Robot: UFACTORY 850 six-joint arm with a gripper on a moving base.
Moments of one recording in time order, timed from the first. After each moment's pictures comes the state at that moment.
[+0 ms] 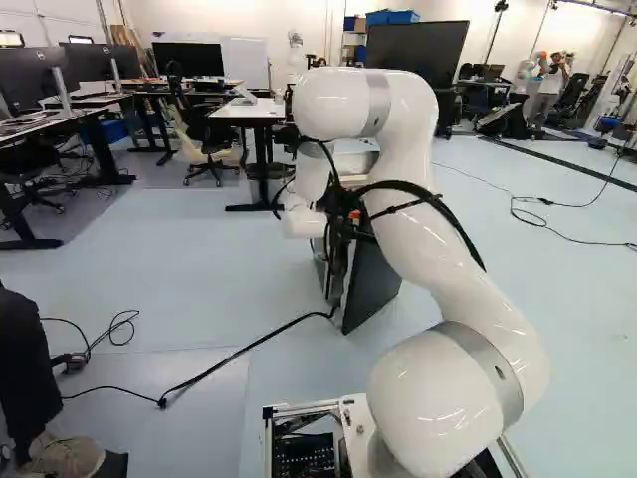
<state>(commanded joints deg) 16.2 -44.7 -55.9 89.5 73.2 -13.2</state>
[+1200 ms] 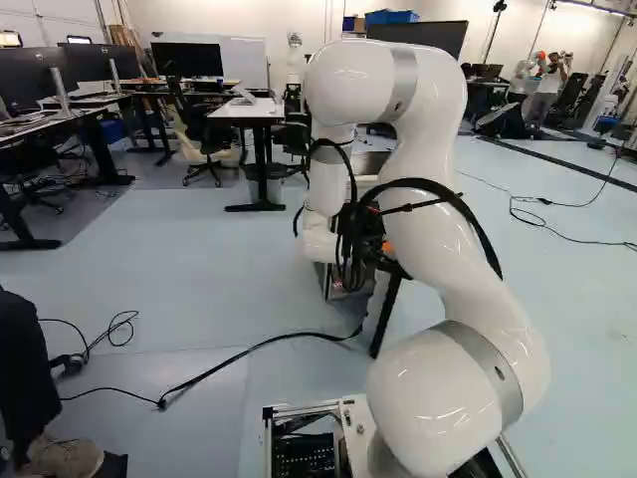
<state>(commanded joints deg) 15.2 -38.3 -39.0 100.7 73.2 -13.2</state>
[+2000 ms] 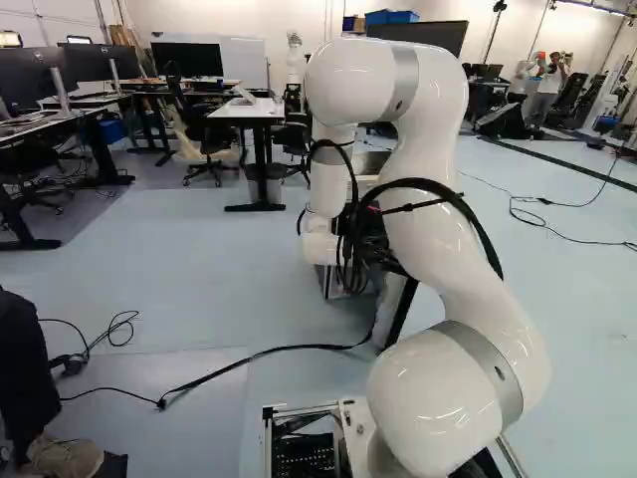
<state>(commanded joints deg) 15.2 -38.2 -38.6 103.3 80.2 -13.2</state>
